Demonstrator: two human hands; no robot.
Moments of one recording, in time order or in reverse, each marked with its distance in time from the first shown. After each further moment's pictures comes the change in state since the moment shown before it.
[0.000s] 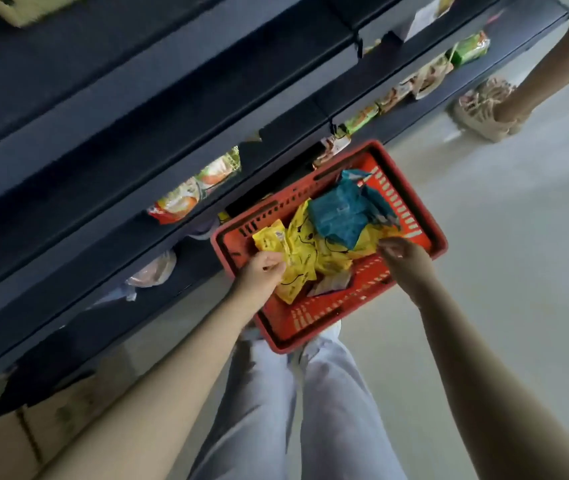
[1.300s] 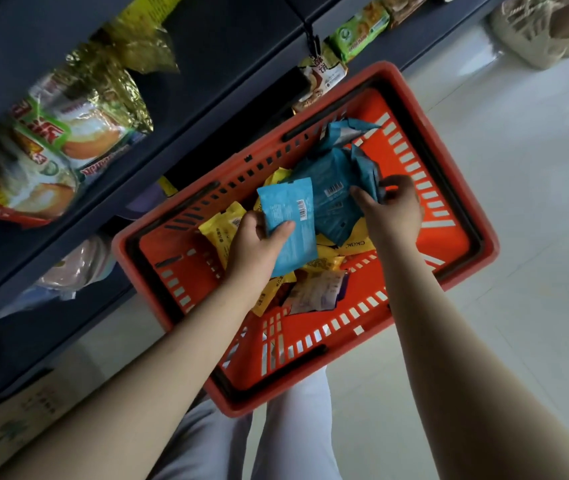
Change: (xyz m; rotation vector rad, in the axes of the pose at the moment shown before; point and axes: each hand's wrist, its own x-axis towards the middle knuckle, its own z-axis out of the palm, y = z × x) left_hand 0.151 -0.020 0.093 -0.232 0.143 -0.017; right_hand 0.158 0.035 0.073 0.141 0.263 0.142
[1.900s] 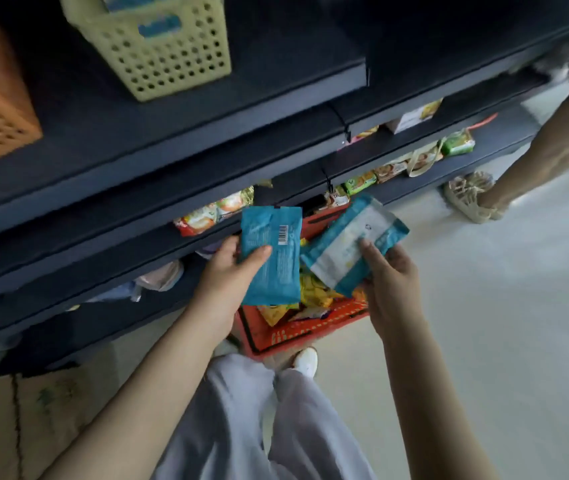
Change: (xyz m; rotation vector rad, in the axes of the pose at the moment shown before) left_hand -0.284 0.153 -0.117 -0.333 0.123 0.197; right_hand -0.252 -0.135 -0.212 0.866 -0.468 -0.144
